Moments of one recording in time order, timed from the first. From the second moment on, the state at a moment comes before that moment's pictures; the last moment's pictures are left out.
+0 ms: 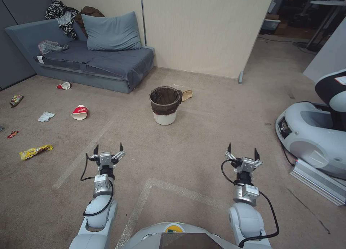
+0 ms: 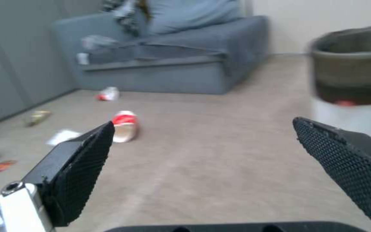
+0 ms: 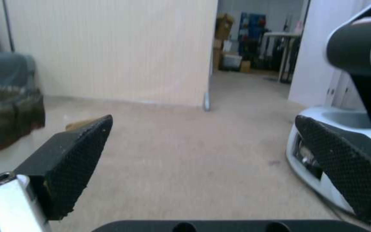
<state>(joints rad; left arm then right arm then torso) 1.52 -1.41 -0.57 -1.90 0.00 -0.07 -0.35 -1.58 1.58 0.64 1.95 -0.06 0.28 0.26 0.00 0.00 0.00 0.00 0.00</state>
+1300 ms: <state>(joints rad) 1.54 -1.40 -0.56 -1.91 0.00 -0.10 -0.37 -1.62 1.56 0.63 1.99 -0.05 0.26 0.23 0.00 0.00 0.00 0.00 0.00</state>
